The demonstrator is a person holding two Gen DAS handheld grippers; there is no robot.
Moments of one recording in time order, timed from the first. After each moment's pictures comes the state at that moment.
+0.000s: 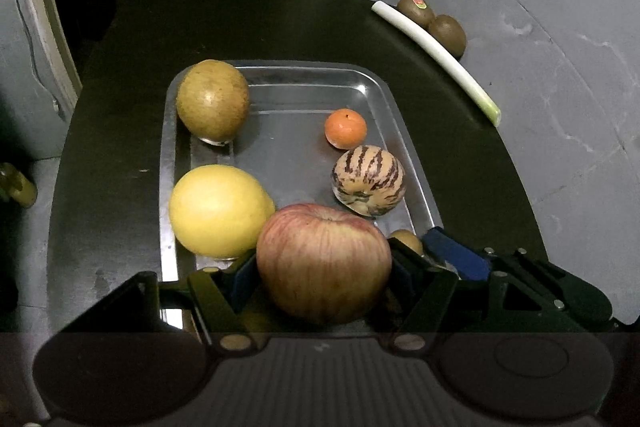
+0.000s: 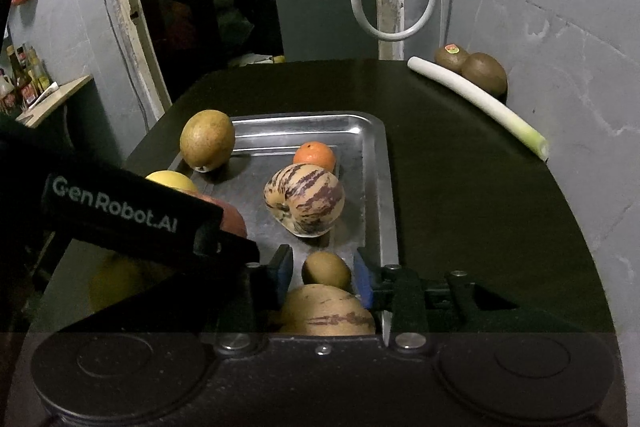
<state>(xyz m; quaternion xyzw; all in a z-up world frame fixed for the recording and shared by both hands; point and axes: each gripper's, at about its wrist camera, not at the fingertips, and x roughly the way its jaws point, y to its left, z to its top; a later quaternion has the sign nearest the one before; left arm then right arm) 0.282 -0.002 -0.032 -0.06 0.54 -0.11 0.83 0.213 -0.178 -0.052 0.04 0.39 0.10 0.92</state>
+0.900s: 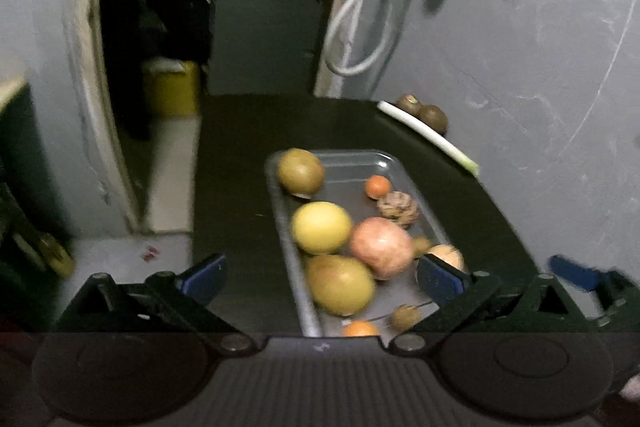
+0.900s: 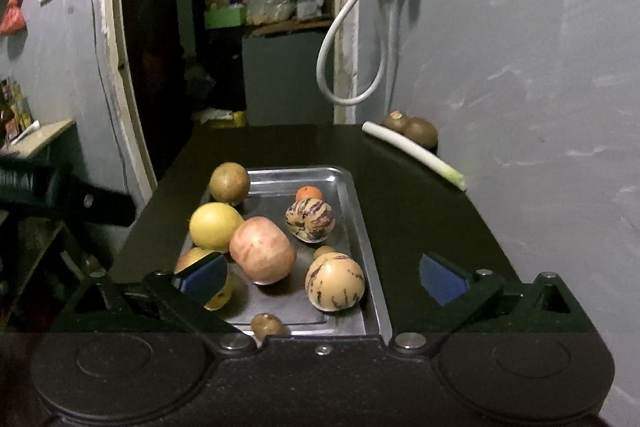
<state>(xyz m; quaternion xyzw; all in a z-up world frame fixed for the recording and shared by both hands) 0.161 0.083 0.057 -0.02 0.39 -0.10 0.92 0.088 -0.148 0.030 0.03 0.30 0.01 0.95</state>
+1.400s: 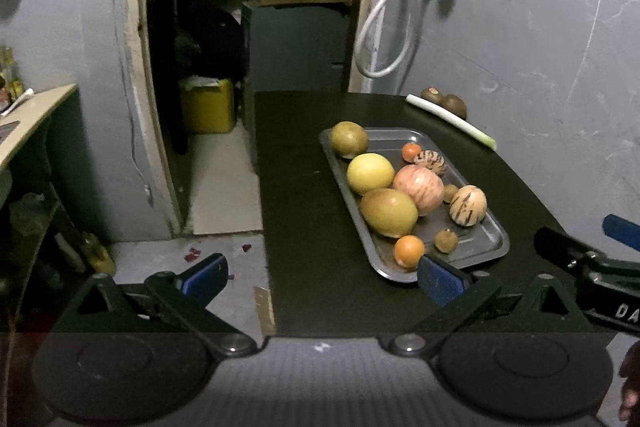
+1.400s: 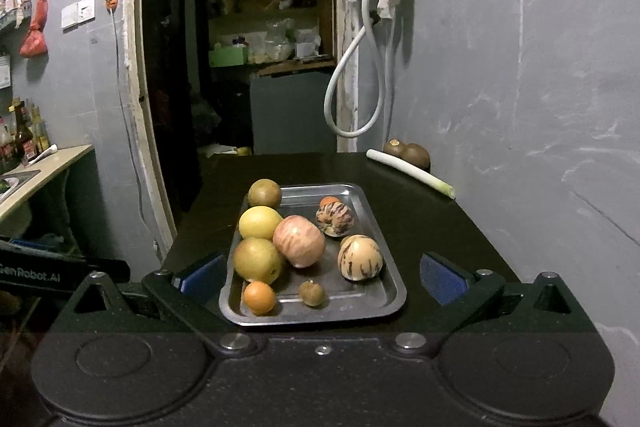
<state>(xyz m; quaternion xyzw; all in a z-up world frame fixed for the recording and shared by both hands) 0.062 0.128 0.045 0.01 0.36 -0.07 0.93 -0.019 -0.113 0.049 0.04 0.24 0.00 0.97</state>
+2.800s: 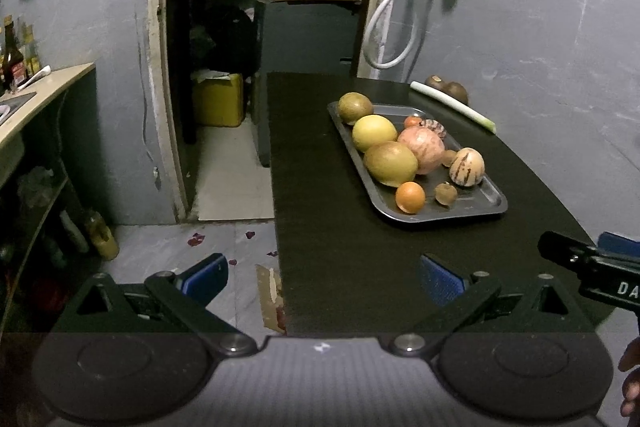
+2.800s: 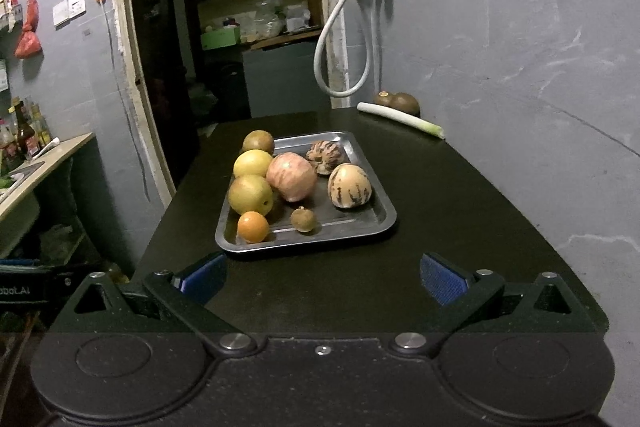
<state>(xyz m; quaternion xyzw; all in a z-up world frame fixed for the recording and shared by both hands) 0.003 0.136 0.010 -0.01 0.35 -0.06 0.93 -0.058 -0.132 0.006 0.08 0.28 0.00 0.96</state>
